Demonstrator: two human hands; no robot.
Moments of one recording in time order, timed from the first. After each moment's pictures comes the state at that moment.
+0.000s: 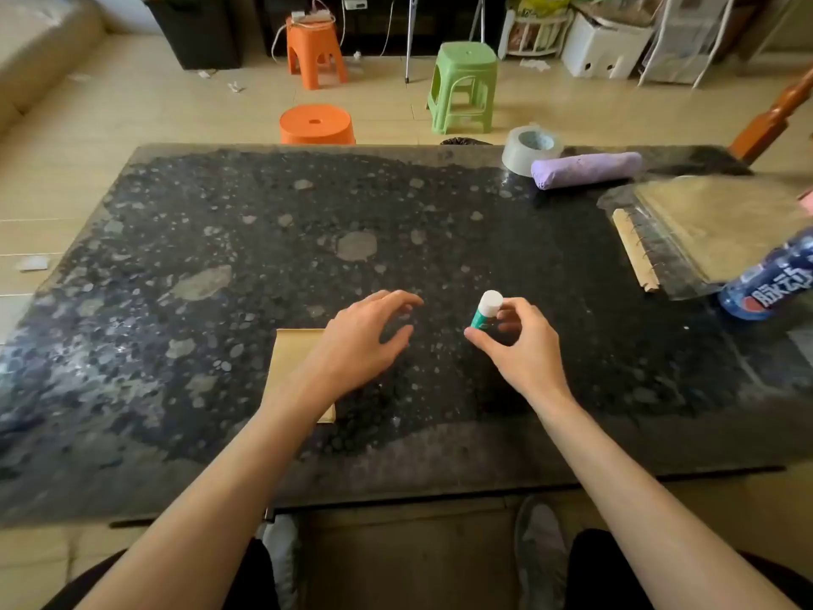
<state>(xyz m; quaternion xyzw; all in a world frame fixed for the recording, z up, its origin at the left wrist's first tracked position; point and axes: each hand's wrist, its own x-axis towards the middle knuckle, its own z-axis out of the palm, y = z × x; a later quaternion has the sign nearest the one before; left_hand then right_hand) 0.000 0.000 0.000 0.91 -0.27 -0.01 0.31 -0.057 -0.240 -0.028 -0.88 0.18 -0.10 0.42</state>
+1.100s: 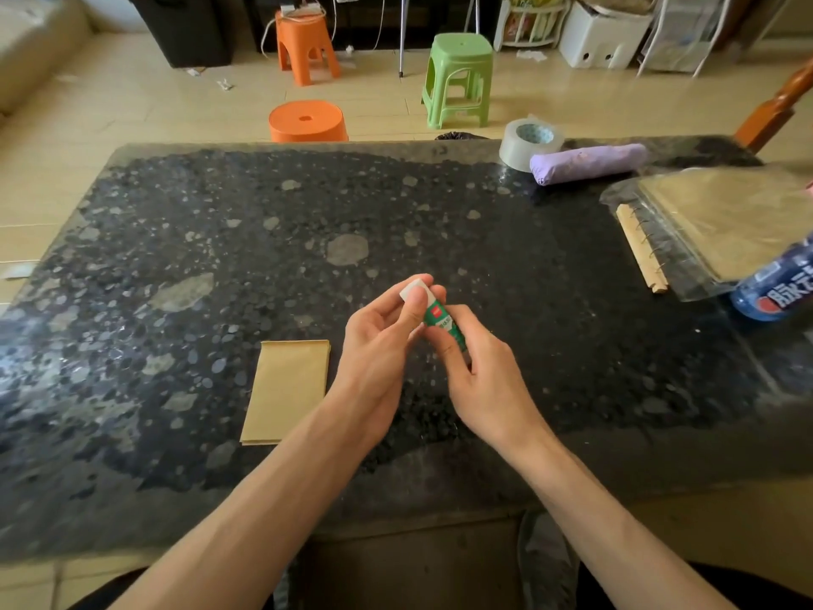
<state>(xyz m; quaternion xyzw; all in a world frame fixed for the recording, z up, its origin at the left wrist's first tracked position) -0.032 -0.051 0.029 0.55 0.01 -0.15 0.82 -0.080 -0.182 0.018 -0.85 -0.01 -0.06 0.52</state>
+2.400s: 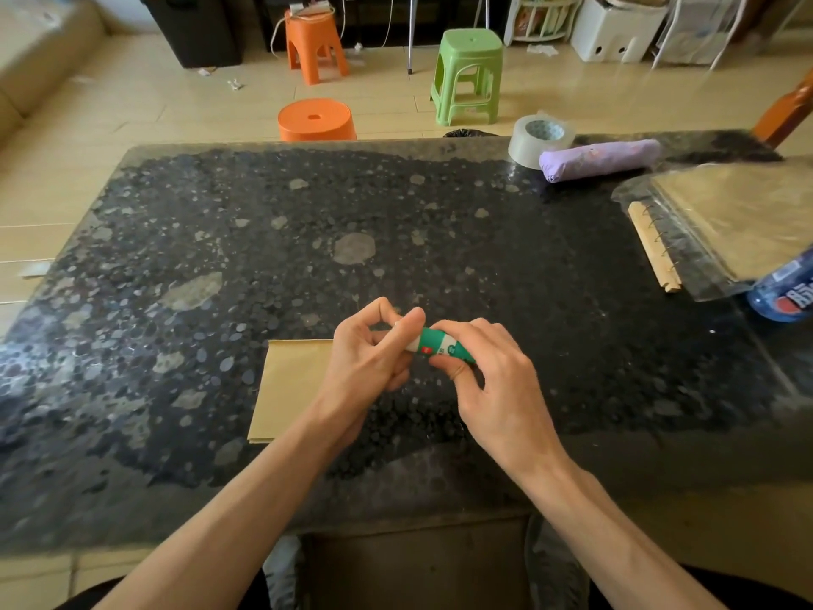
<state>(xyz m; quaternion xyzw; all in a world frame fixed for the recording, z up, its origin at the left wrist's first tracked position) -0.030 -0.027 0.014 0.65 -0.05 -0.14 0.75 -0.089 -0.186 0.005 -0.92 -0.04 -0.16 0.36</state>
